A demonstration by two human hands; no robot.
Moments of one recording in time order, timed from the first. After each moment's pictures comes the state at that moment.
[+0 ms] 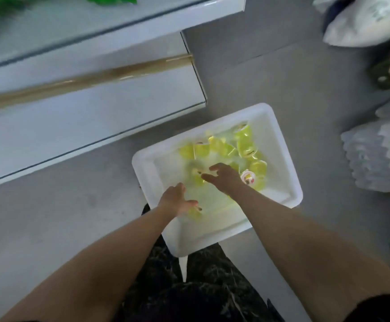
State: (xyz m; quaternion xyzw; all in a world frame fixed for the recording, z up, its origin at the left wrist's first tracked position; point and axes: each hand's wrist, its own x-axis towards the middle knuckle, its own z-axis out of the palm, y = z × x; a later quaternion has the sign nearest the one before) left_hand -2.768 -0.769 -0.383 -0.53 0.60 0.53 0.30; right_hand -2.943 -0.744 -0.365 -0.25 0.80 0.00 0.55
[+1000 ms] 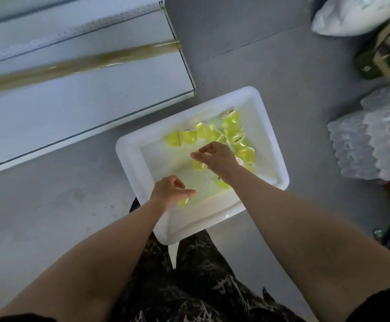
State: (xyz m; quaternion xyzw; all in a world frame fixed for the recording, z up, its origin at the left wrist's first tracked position) left_hand -2.772 -0.739 -0.395 -0.59 0.55 0.56 0.18; right_hand -2.957 -0.739 -0.364 -0.18 0.81 -0.17 0.53
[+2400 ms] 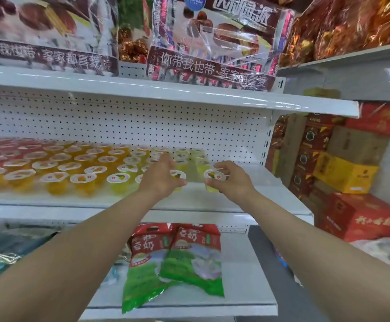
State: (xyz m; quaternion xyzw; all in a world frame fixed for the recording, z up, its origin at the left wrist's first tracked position) left_hand -2.636 -1.047 0.205 -0.60 0.69 0.16 -0.38; right_hand -2.846 -1.034 0.199 -0.63 0.57 -0.47 0.24
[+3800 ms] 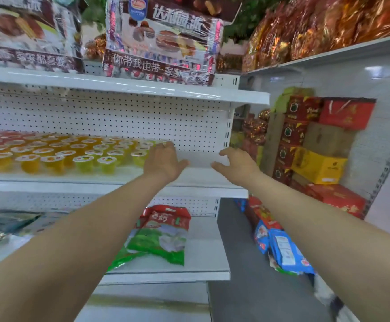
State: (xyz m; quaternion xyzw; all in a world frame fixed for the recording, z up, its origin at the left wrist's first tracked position) left_hand -2.785 -0.940 0.237 -0.64 0.71 0.02 -0.28; right_hand -2.998 -0.931 0.236 -0.72 0.64 -0.27 0.02
